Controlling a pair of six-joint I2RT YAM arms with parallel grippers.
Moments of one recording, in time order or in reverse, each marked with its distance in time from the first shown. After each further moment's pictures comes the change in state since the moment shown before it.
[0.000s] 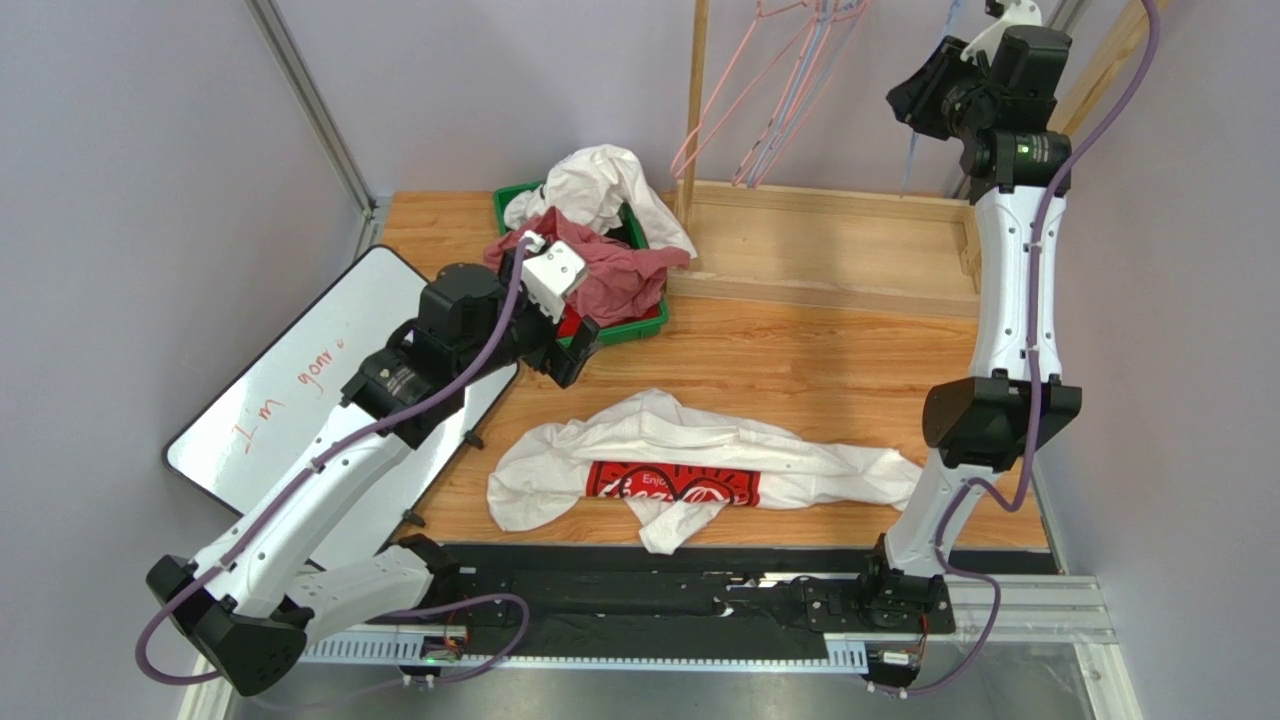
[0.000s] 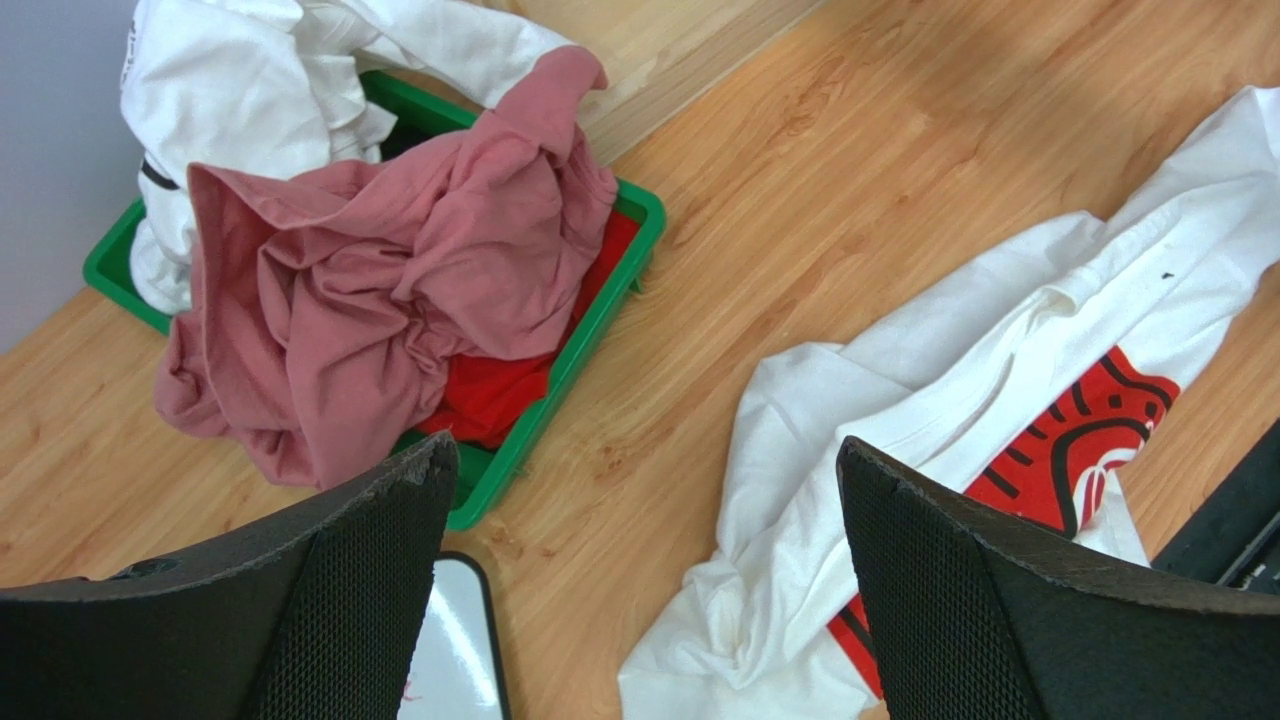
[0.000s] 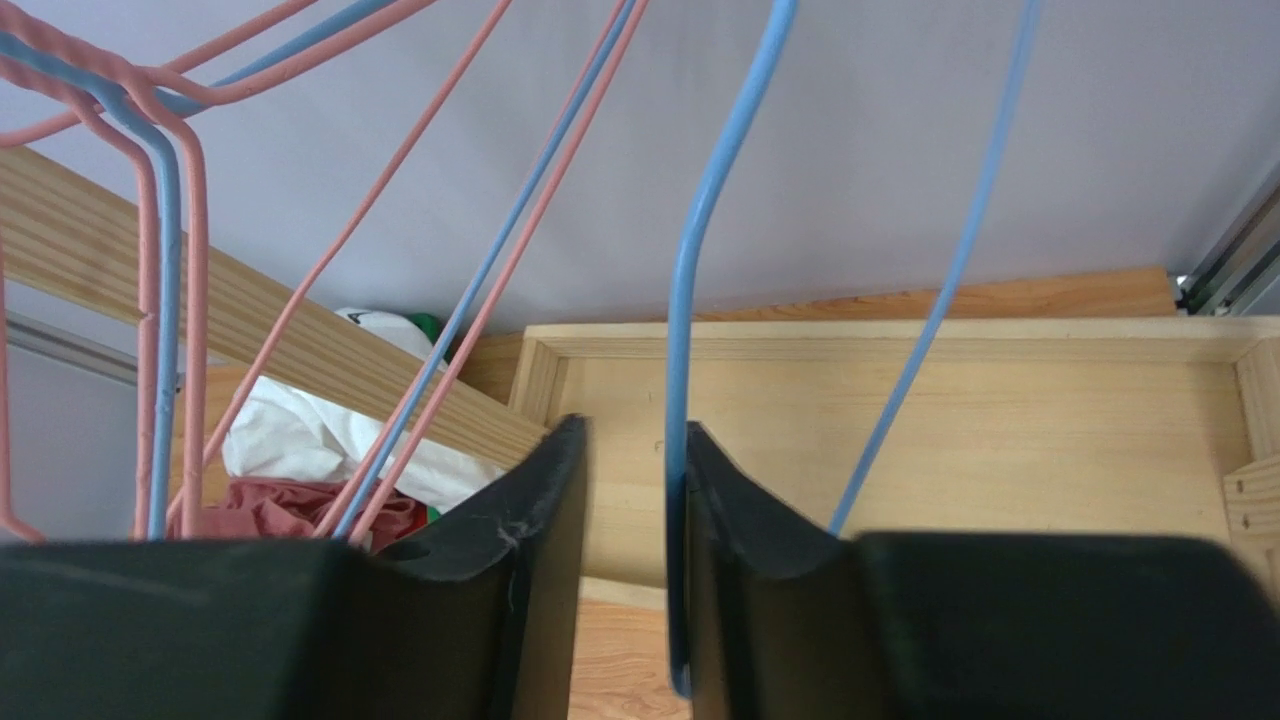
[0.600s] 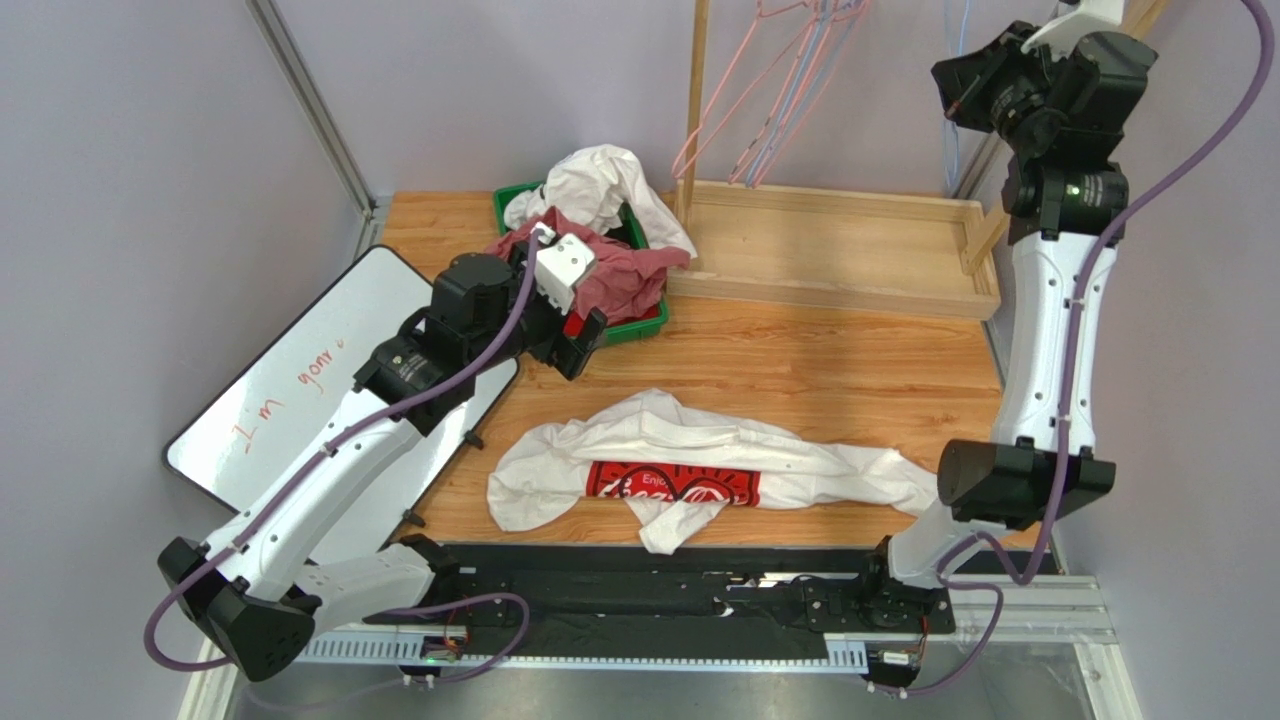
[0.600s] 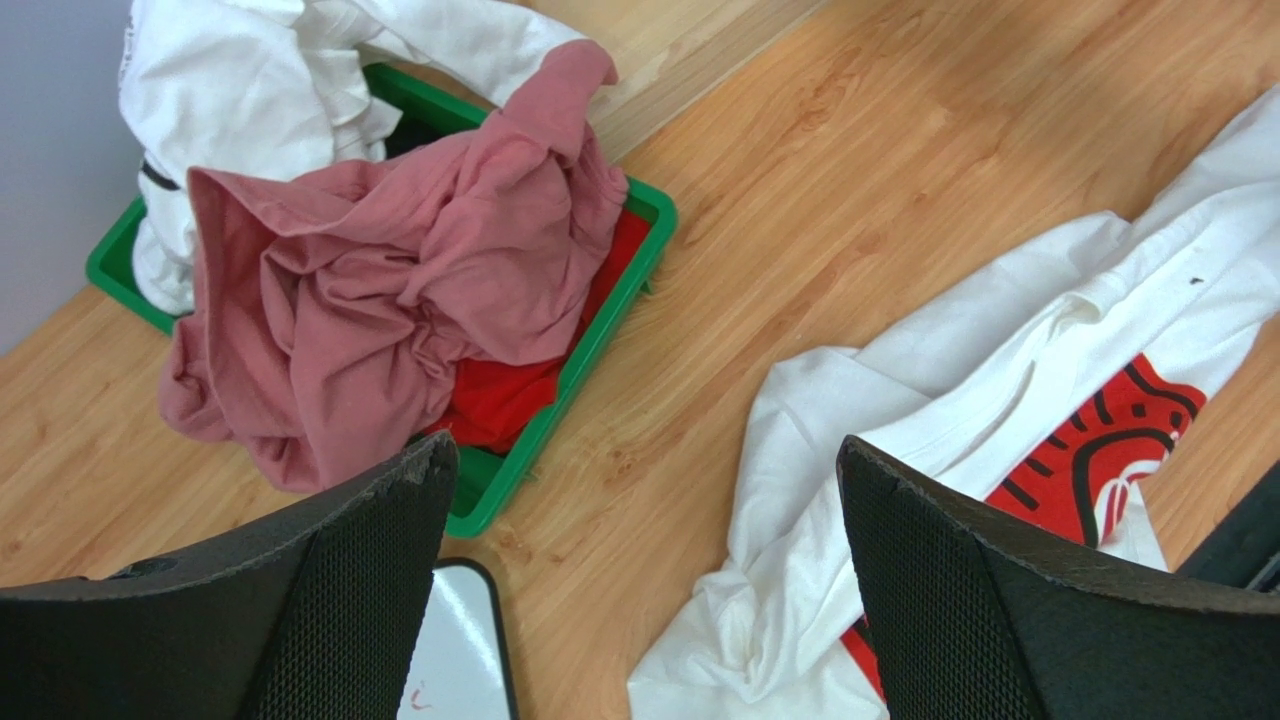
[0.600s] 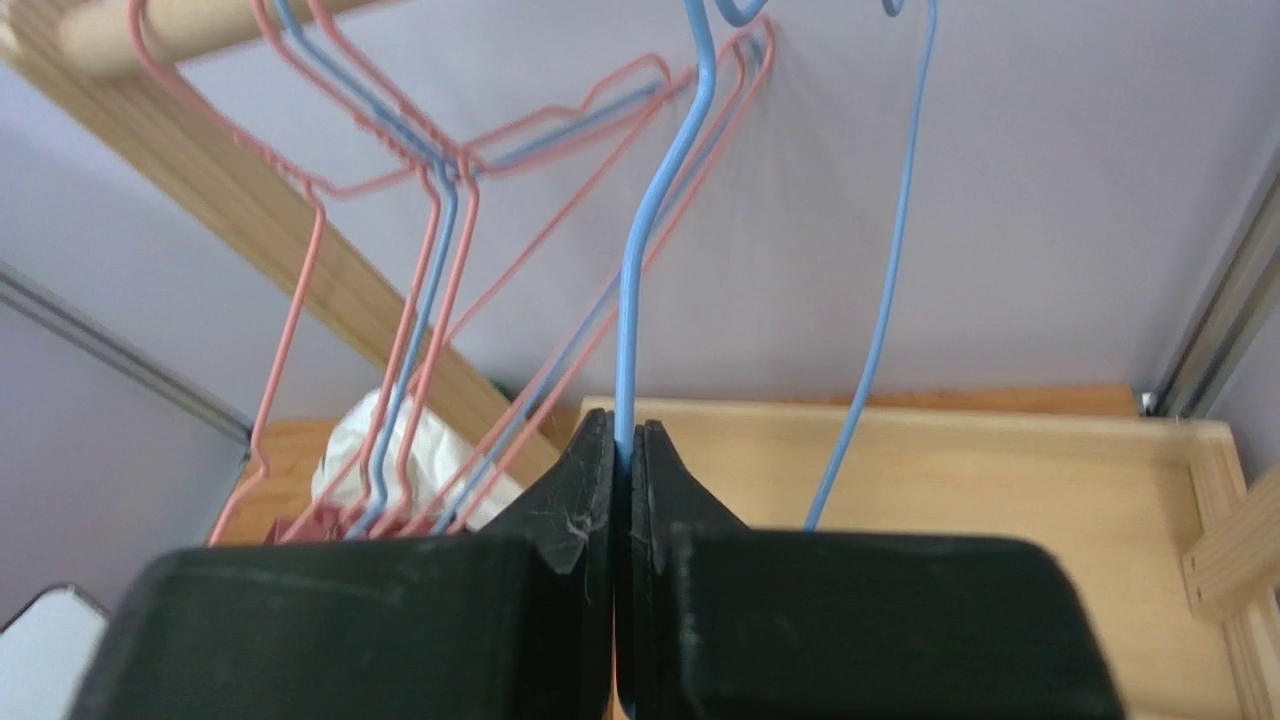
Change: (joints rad) left arm 0.001 0.056 0.031 0.005 -0.017 0.009; right arm -0.056 -0.230 -0.178 0.189 -0.081 0.035
